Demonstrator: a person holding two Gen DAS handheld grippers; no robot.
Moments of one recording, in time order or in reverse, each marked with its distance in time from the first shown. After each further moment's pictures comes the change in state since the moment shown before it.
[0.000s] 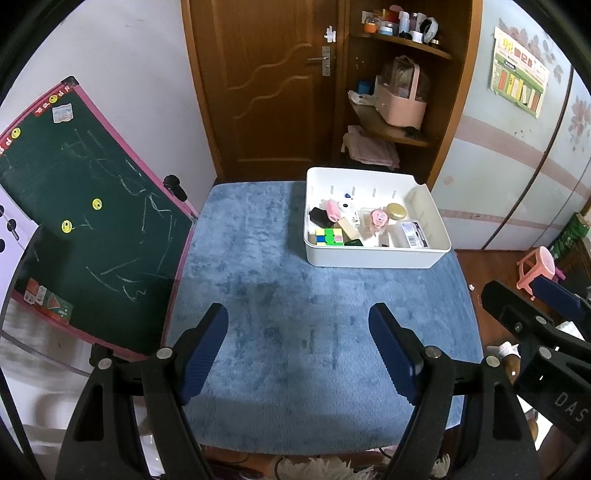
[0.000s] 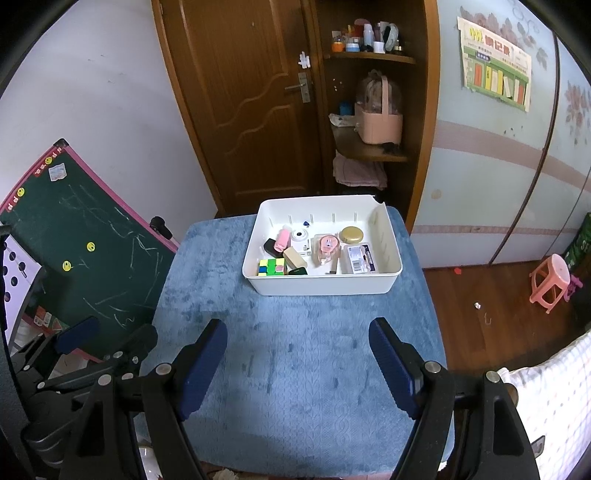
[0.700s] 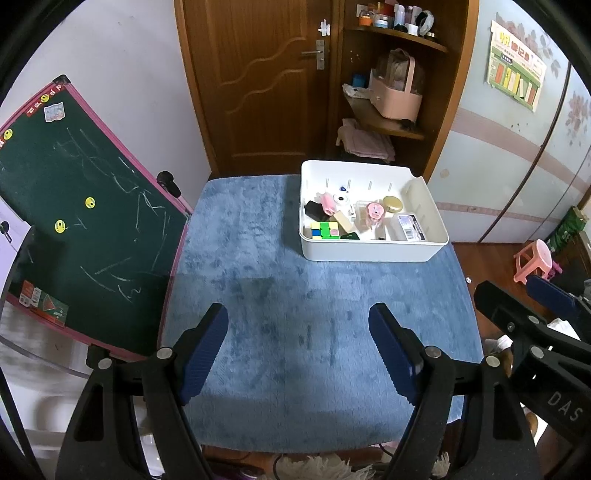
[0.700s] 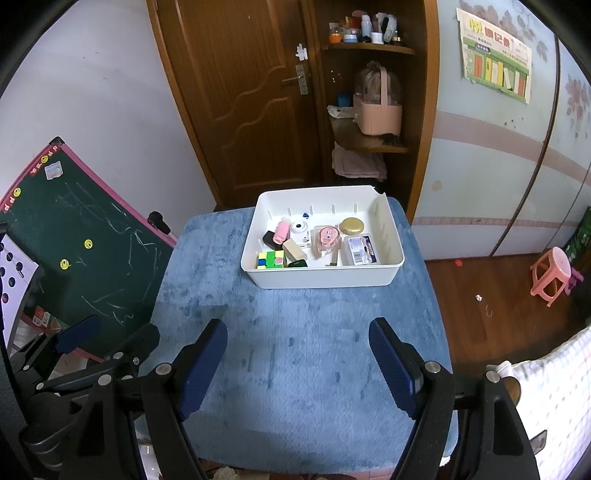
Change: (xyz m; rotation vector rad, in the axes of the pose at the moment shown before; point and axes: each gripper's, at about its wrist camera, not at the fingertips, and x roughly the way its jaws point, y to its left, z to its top) left arm 0.009 0.004 0.004 0.023 0.028 -0.027; right arm 0.010 0.003 -0.003 0.018 0.026 -0.005
